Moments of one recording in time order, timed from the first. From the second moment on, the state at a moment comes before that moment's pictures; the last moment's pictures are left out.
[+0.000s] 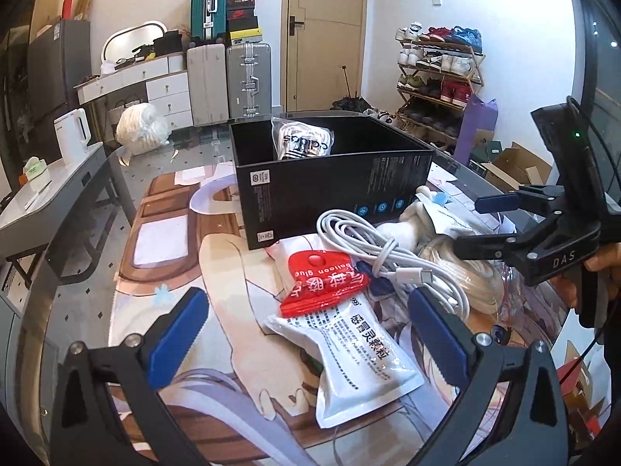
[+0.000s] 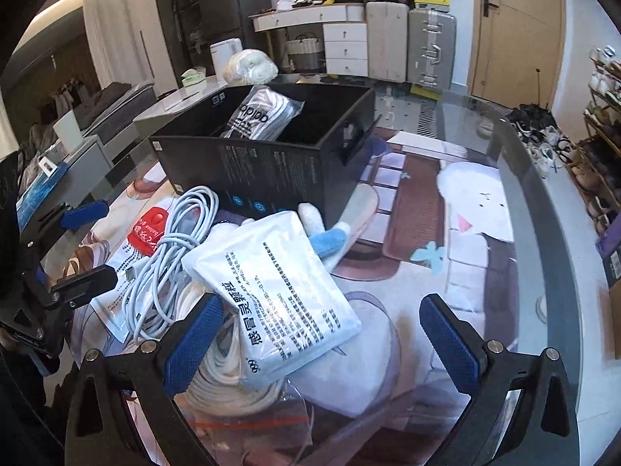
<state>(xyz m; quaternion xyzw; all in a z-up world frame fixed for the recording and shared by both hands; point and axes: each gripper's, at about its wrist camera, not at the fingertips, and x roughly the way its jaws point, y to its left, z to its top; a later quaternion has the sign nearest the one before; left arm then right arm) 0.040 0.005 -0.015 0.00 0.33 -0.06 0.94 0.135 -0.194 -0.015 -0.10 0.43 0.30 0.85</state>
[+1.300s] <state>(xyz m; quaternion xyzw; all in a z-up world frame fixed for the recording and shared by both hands) 0.035 0.011 -0.020 -0.01 0.35 -0.06 0.93 0.095 -0.197 -0.001 -0.02 0.40 0.41 0.82</state>
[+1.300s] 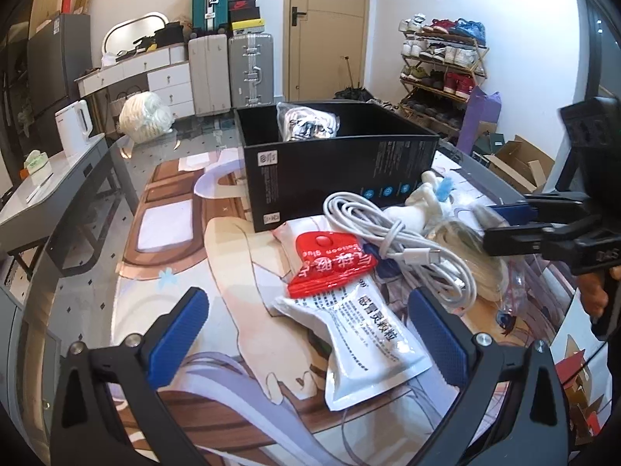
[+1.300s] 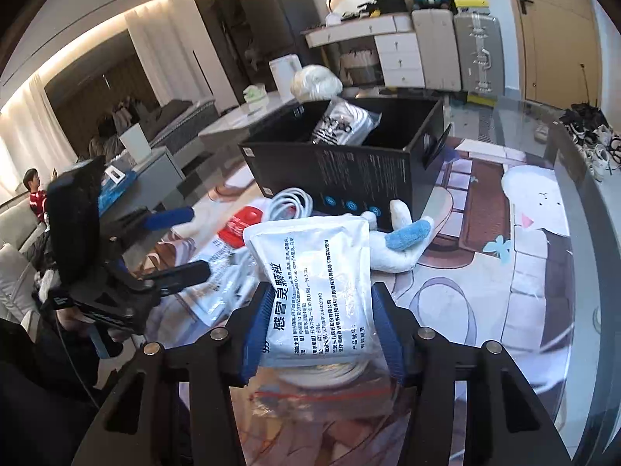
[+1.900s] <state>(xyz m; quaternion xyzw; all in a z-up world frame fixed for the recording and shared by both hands) 0.042 -0.006 -0.037 0.02 0.40 -0.05 0.92 0.081 -0.220 0.019 0.02 0.34 0.38 0.86</state>
